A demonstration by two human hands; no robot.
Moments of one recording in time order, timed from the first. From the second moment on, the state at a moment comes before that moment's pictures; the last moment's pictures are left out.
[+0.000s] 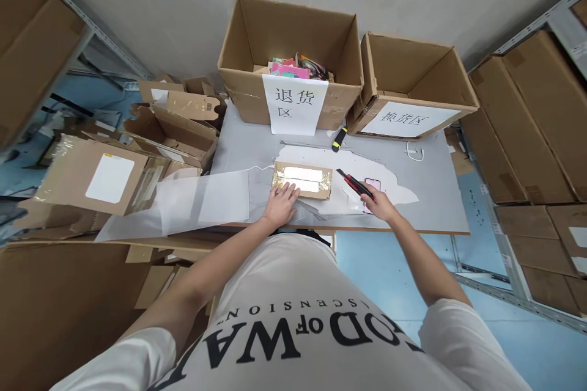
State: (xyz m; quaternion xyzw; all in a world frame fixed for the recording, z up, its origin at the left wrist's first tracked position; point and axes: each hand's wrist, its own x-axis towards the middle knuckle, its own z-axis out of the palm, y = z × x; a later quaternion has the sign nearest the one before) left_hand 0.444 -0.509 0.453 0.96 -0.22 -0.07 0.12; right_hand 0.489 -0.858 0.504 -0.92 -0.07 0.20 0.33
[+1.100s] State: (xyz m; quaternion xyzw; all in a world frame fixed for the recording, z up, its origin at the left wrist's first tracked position) left_hand 0.481 -0.507 0.446 0.98 -0.13 -0.08 0.11; right_hand 0.443 -0.811 0.448 -0.71 0.15 0.22 0.66
